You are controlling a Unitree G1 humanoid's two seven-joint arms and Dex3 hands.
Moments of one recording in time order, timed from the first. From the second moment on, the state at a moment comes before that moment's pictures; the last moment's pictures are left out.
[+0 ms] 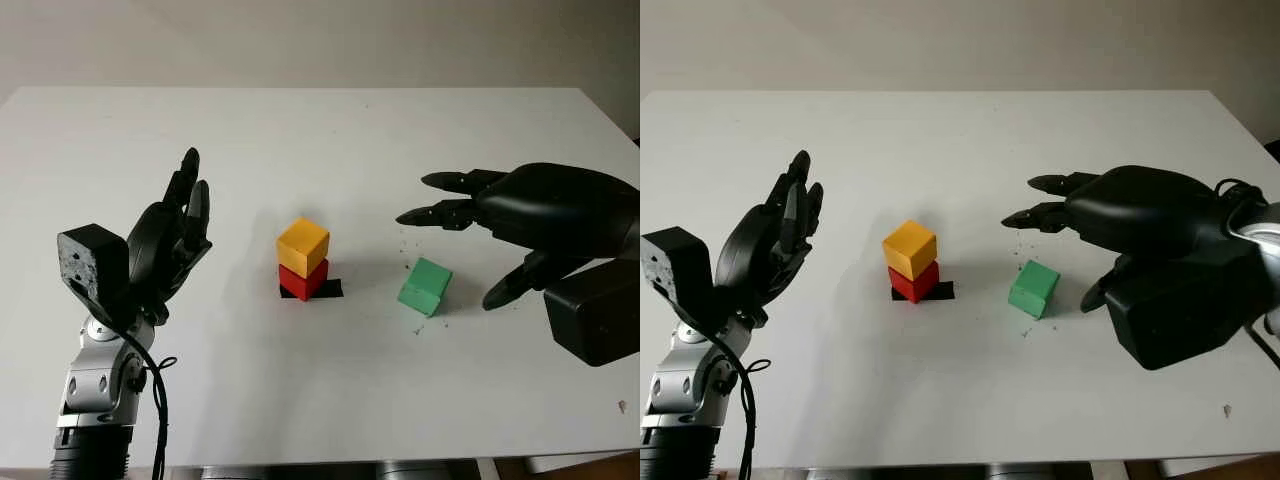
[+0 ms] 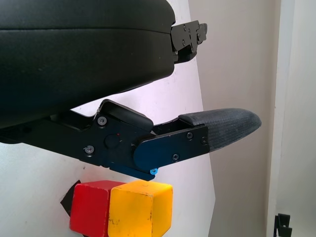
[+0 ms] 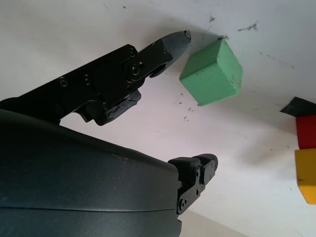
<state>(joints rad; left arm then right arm) -0.24 0.26 0.17 -0.01 -0.19 0.20 -0.26 -0.37 -1.02 0.03 -0.17 -0.39 -0.31 0.77</state>
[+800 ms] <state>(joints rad) -0.24 0.28 0.16 -0.01 -0.17 0.20 -0.28 -0.34 -0.93 0.13 0.07 -0.50 -0.52 0.54</state>
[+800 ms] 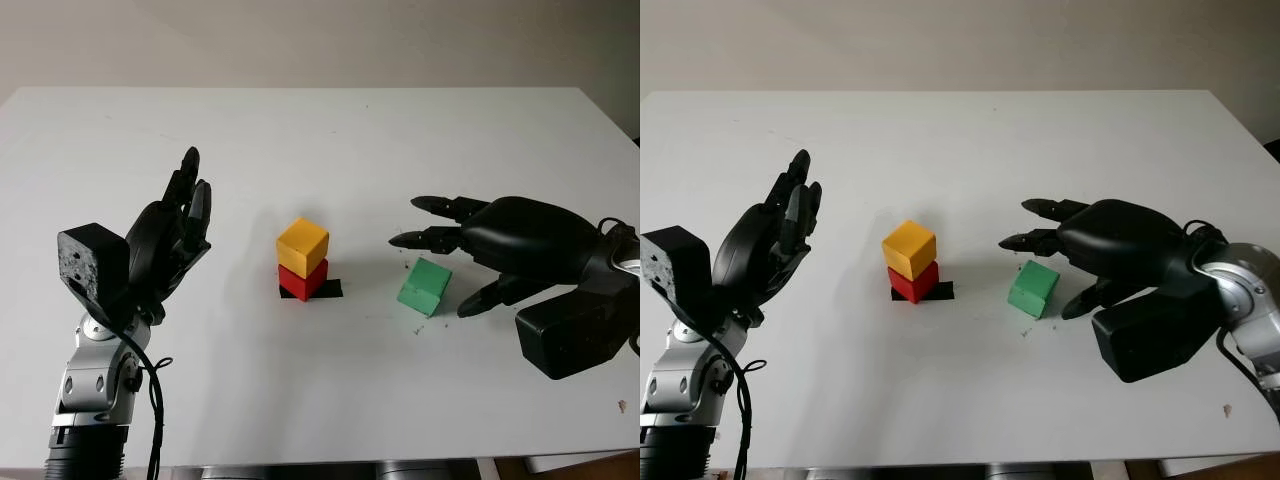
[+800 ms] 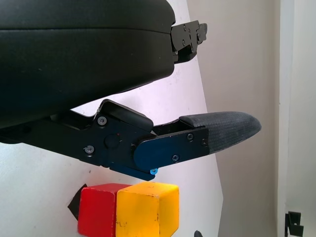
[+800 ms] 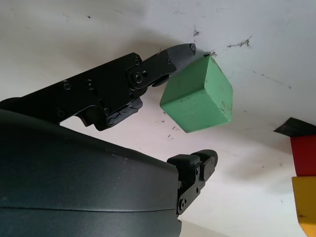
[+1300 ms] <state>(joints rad) -0.24 0.28 0.15 -0.01 -0.15 0.19 -0.29 -0.36 -0.89 0.17 0.17 -0.54 -0.60 0.47</state>
